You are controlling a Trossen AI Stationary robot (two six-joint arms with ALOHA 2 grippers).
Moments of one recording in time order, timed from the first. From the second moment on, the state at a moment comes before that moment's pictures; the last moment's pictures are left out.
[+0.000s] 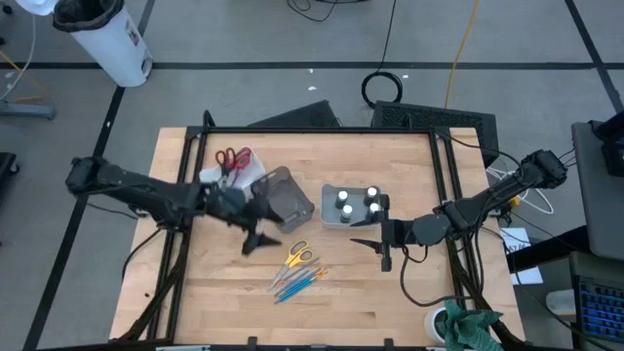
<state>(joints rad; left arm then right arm) -0.12 1.10 0.69 -0.05 0.13 -0.35 0.47 1.14 0.79 0.09 0.50 -0.04</state>
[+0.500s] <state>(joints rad) -0.26 1.08 0.87 -0.69 -0.64 -0.55 0.47 1.14 0.79 0.10 0.50 -0.03</state>
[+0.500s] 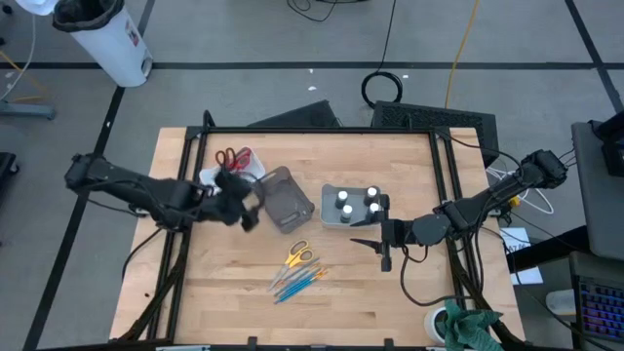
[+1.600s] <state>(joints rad) 0.59 1.10 0.49 -0.22 -0.32 -0.59 0.47 1.14 0.79 0.10 0.50 -0.04</state>
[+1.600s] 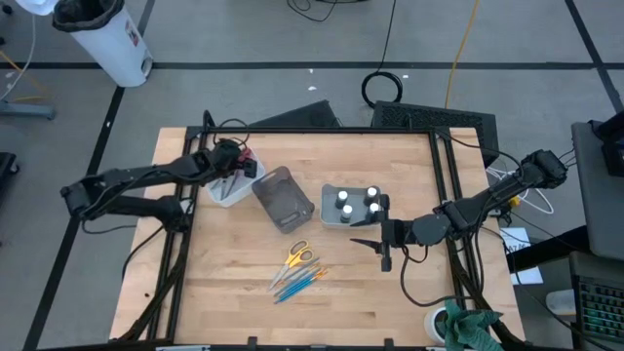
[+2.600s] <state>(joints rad) 0.59 1.13 0.49 -0.03 -0.21 -0.56 0.47 1.14 0.79 0.09 0.50 -0.04</state>
